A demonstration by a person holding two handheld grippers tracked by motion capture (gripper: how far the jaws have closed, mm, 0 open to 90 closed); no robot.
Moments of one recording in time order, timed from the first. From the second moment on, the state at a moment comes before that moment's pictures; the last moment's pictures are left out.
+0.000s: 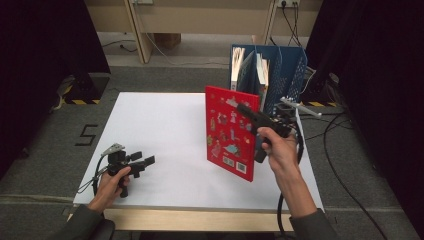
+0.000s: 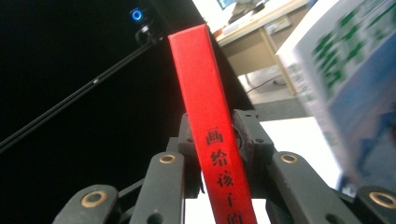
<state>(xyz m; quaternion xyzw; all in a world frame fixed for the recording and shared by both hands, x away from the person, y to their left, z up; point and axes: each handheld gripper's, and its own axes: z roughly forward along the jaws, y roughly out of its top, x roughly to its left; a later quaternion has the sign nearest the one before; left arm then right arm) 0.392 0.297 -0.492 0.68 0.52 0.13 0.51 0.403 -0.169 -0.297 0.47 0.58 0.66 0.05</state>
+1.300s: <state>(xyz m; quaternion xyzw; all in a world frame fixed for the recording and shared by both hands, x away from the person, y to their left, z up) 0.405 0.299 -0.503 0.73 0.52 0.17 0.41 0.450 -0.332 -0.226 0.59 0.41 0.66 0.21</state>
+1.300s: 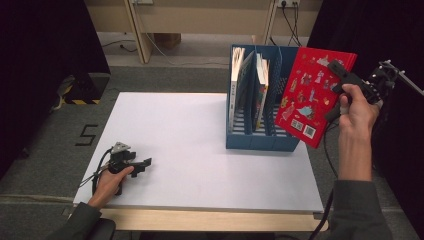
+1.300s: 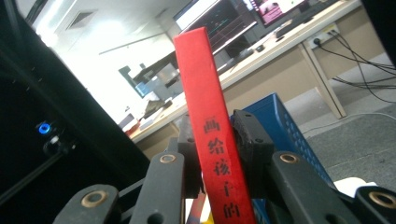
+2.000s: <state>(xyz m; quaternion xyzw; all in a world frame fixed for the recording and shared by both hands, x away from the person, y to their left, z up) 0.404 0.298 -0.503 0.73 0.52 0.18 0.41 0.531 -0.333 -0.237 0.61 0.40 0.64 0.23</state>
